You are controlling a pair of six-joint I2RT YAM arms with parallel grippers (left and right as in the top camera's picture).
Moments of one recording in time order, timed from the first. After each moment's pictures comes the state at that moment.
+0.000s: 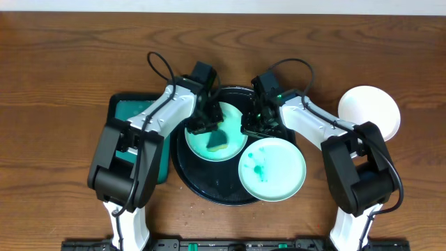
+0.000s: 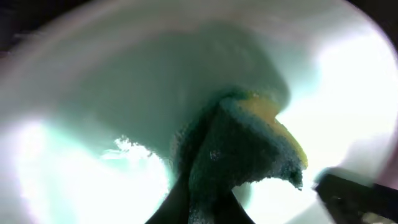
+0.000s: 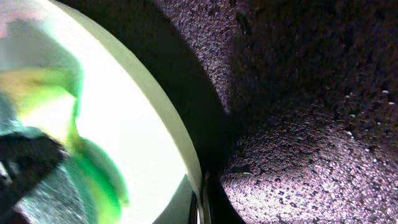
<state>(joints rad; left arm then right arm) -0.39 2.00 1.34 -0.80 0.26 -0.66 0.45 1.99 1.24 -0.60 -0.36 0.60</state>
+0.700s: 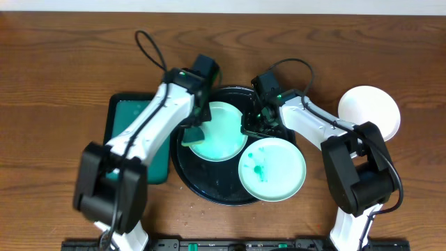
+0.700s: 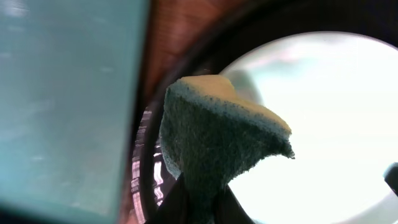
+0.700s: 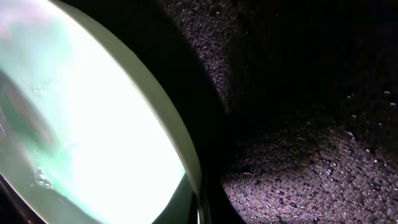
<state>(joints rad) -0.41 1.82 1.43 -1.08 -0.14 -0.62 0.45 1.99 1.24 -0.60 -0.36 0.60</state>
